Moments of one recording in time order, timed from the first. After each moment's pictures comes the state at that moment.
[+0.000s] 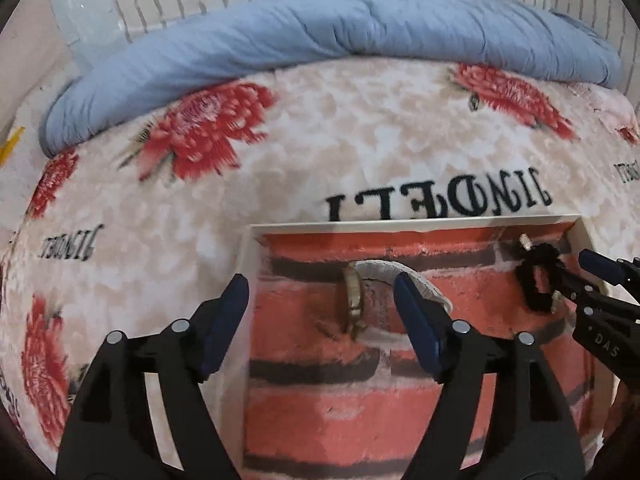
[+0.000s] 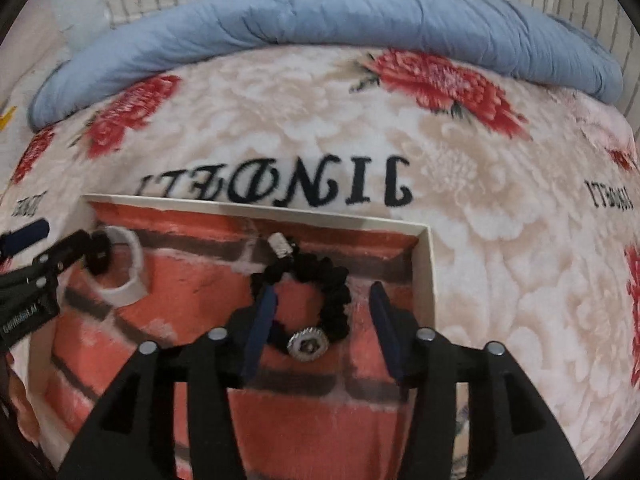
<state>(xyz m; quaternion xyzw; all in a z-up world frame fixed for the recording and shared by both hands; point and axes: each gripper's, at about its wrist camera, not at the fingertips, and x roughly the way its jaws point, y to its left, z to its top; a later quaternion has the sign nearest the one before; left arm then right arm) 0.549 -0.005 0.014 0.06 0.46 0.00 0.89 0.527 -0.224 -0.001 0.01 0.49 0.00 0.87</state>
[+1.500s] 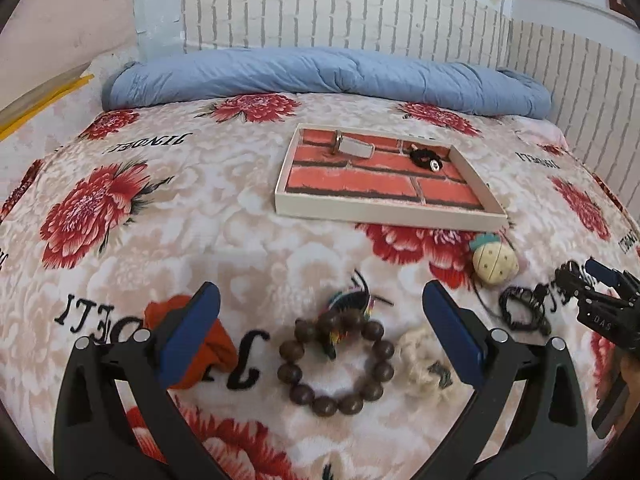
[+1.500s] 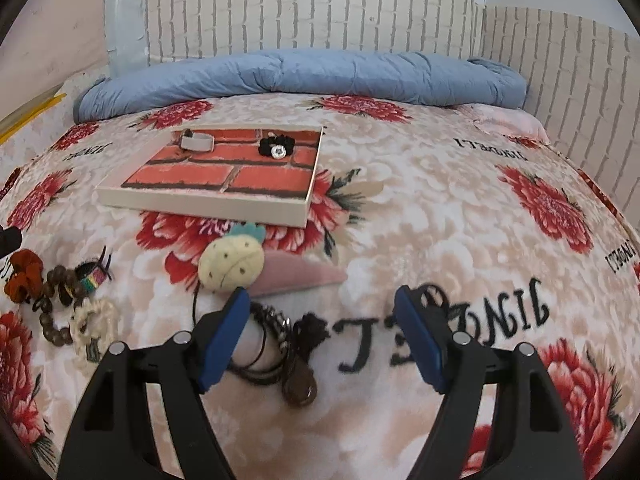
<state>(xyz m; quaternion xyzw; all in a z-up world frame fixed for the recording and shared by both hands) 0.186 0.048 0.030 -0.02 0.36 -0.03 0.93 0.181 -0.263 0.019 -0.01 0.36 -0.03 0.93</state>
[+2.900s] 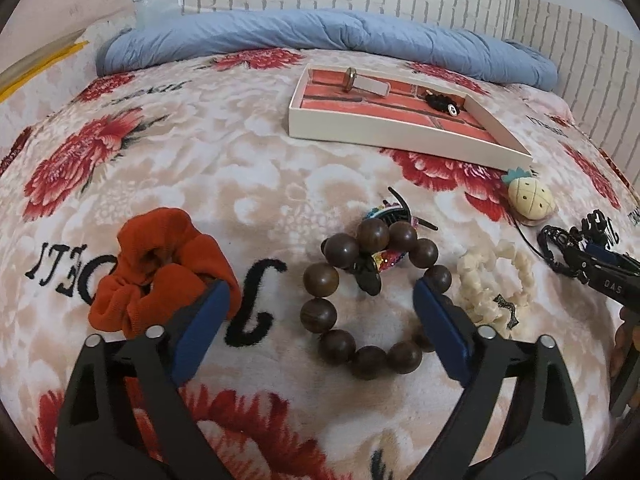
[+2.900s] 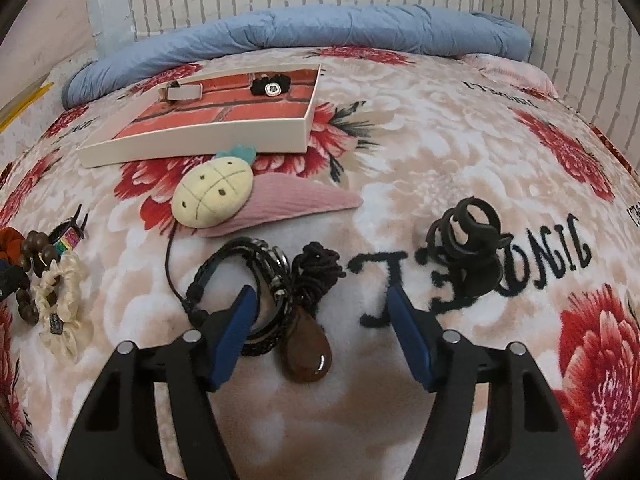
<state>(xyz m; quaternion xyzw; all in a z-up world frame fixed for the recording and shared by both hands) 0.186 0.068 -0.042 -0.02 0.40 -0.04 0.91 0.192 -0.263 -0.039 0.02 0.42 -0.04 0.91</state>
